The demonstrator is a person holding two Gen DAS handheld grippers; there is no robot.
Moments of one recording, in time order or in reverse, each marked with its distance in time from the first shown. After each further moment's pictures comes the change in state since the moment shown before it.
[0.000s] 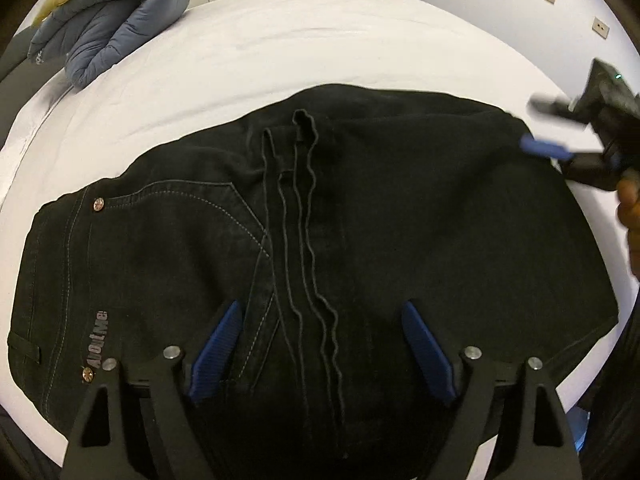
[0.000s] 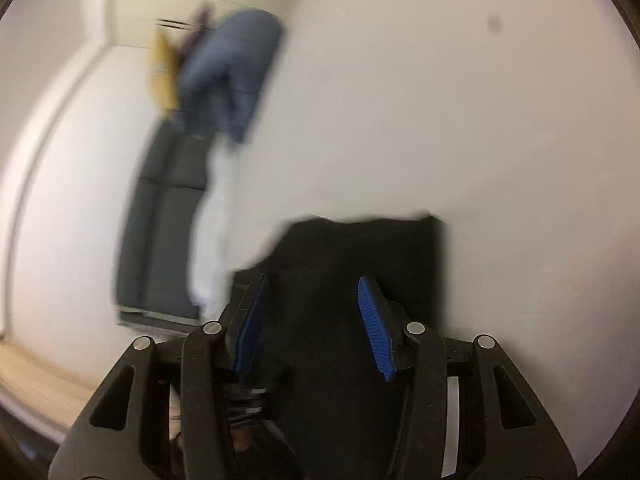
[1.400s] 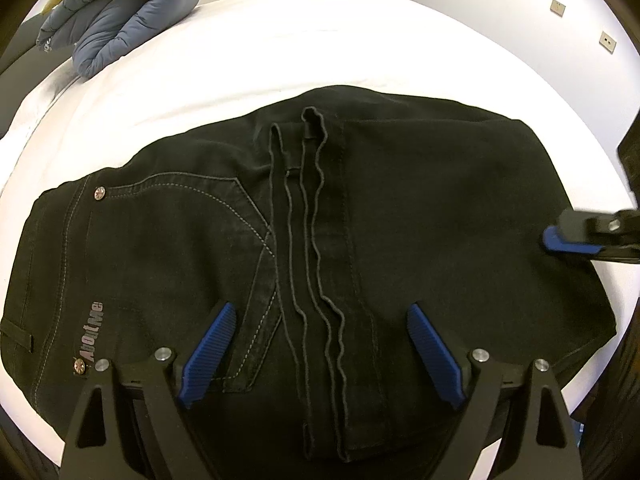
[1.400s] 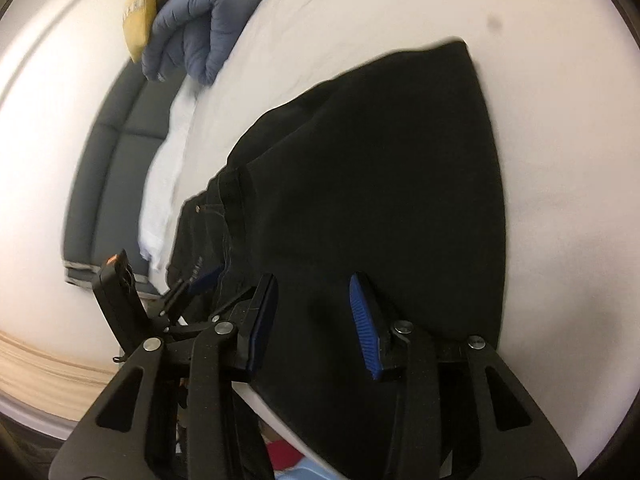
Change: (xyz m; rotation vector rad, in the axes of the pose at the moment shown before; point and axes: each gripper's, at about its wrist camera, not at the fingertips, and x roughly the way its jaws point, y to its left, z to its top) left arm 0.008 0.009 0.001 -0.049 -0.018 -0.015; right arm 0.001 0.076 -0.083 -0.104 0.060 -0.129
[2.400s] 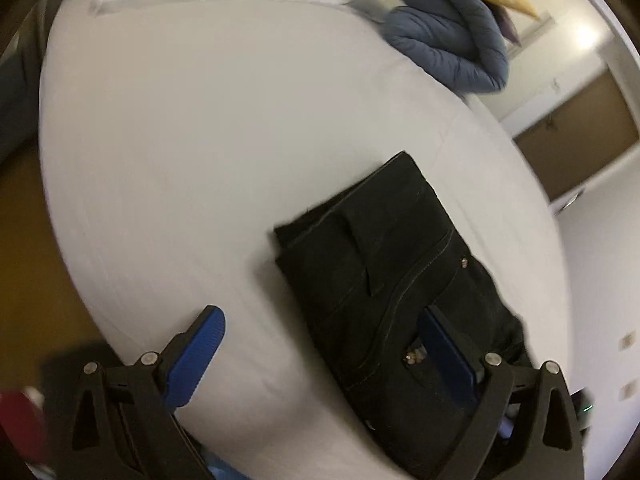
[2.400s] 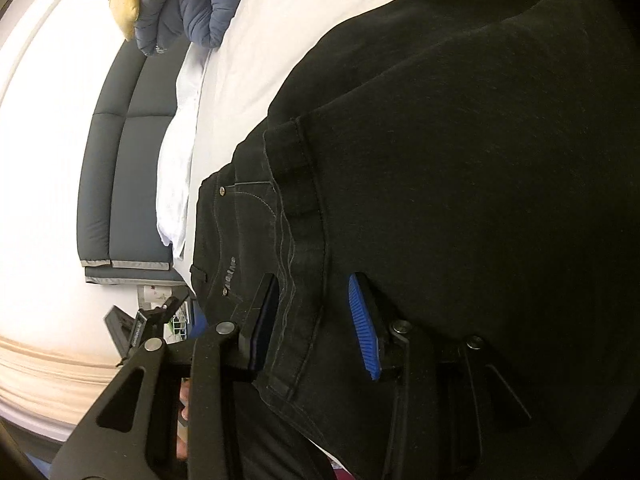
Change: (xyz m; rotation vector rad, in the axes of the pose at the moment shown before) left arm -0.073 0.230 -0.104 -1.042 -0.198 -0.005; right arm 0.121 0.077 0.023 0.083 0.160 0.063
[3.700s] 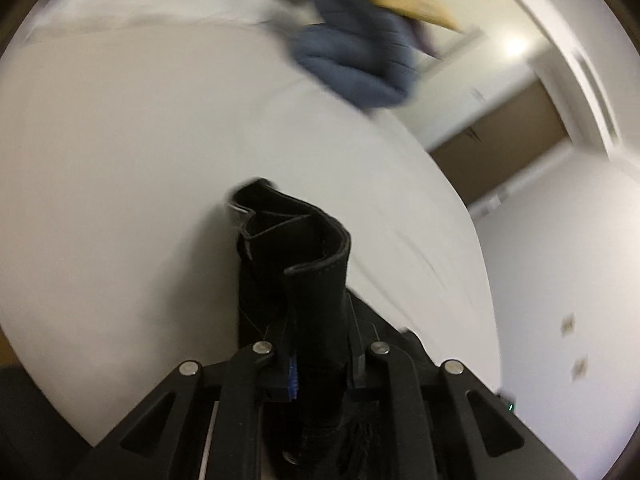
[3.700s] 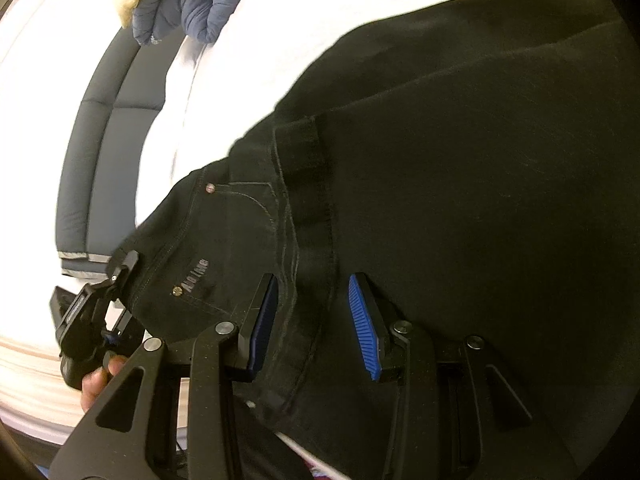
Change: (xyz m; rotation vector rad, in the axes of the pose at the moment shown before) left arm -0.028 -0.107 0.002 0.180 -0.095 -0.271; right arm 0.009 0.012 0.006 -0.003 -0.037 -0.043
